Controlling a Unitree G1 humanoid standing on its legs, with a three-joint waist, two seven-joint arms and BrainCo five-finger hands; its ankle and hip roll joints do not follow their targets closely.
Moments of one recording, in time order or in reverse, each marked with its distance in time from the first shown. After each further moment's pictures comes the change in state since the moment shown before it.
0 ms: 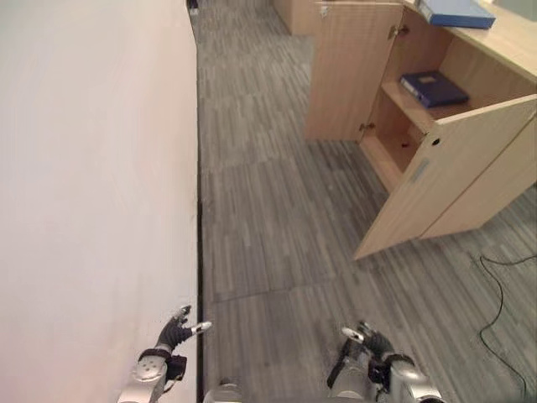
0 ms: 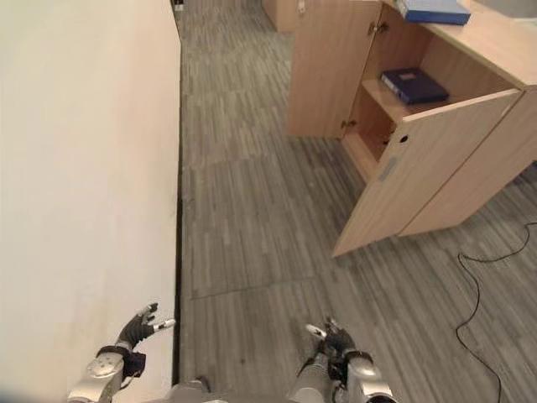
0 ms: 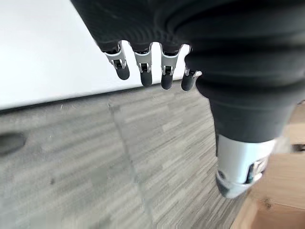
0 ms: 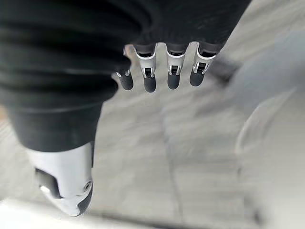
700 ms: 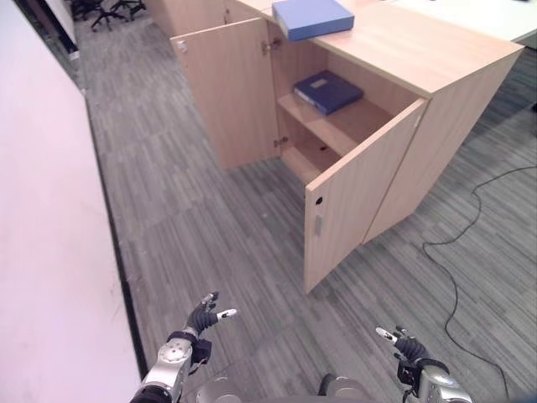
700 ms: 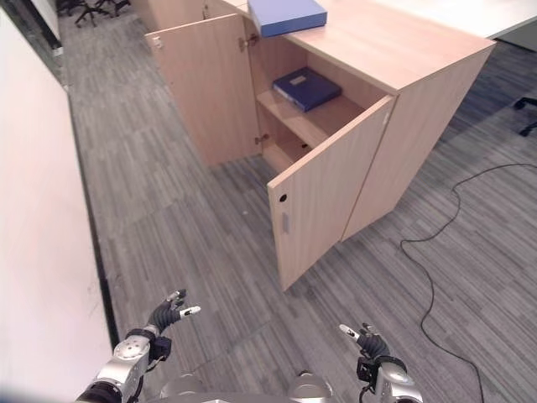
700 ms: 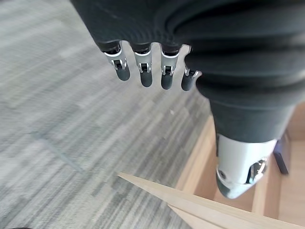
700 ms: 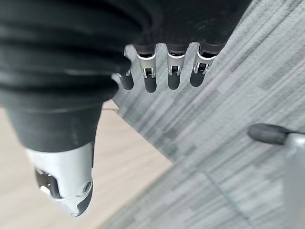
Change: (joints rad) left arm -0.107 -0.045 -0.017 0.041 -0.006 -0.017 -0.019; right arm 0.018 -0.047 -0.059 0.011 0.080 0.004 -0.010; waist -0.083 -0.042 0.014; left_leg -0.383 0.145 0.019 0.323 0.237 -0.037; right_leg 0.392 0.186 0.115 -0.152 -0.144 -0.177
